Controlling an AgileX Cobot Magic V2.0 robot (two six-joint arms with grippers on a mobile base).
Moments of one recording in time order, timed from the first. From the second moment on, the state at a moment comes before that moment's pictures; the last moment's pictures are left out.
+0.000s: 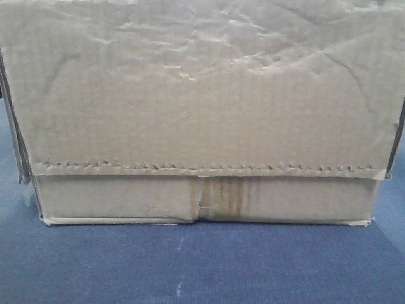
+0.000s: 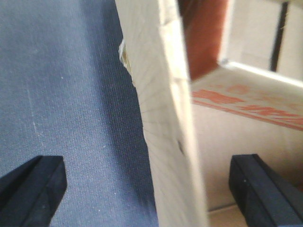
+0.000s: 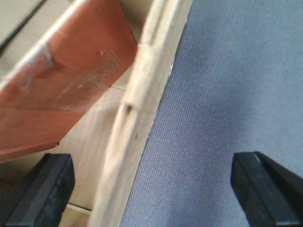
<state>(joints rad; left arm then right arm) -0.31 1.58 -1.49 -0.01 1.13 -0.13 0.24 1.51 -1.38 0.21 1.10 -0.14</state>
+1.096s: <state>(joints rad) -0.31 1.50 -1.69 -0.02 1.20 -0.16 0.25 1.40 -1.48 0.24 1.06 -0.12</state>
